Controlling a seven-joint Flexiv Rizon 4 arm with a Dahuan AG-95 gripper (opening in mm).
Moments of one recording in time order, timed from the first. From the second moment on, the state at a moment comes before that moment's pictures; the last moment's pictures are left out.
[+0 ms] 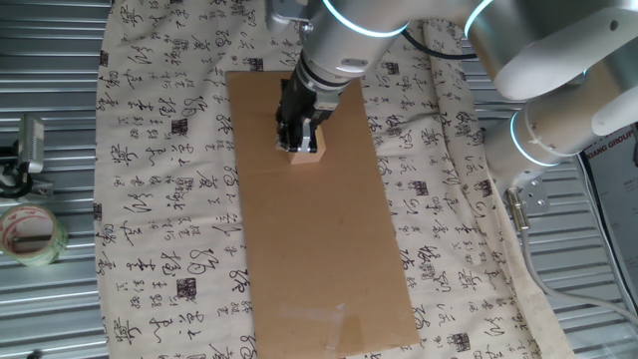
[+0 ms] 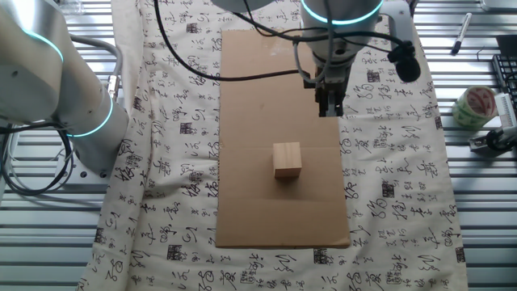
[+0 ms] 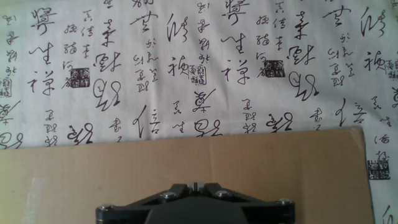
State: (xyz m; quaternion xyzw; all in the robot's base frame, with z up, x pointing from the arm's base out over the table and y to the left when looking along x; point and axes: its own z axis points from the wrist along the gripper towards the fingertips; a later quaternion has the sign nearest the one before) arm 0.493 -0.001 0.165 0.01 1.00 0.01 0.06
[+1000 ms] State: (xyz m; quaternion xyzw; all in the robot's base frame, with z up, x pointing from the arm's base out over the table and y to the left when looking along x) arm 0.485 -0.002 0.157 0.00 1.00 0.02 0.07
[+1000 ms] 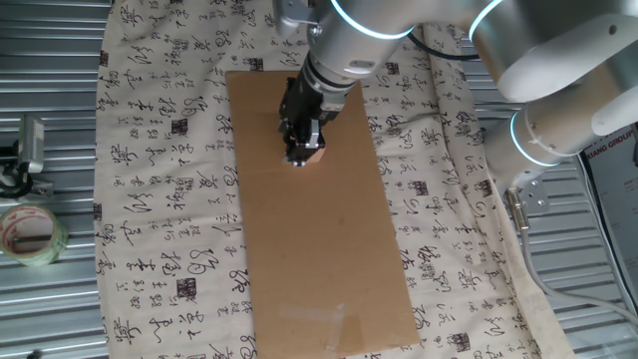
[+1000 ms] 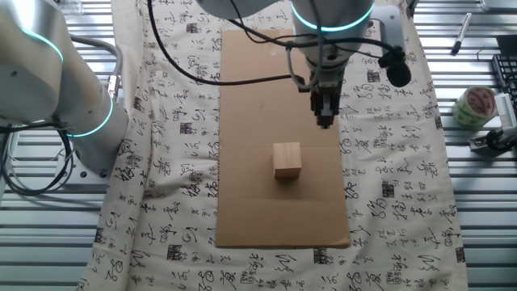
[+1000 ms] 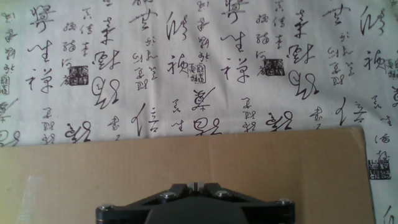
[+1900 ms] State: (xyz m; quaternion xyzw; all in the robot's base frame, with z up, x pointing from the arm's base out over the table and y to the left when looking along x) arm 0.477 -0.011 0.147 0.00 1.00 0.03 0.07
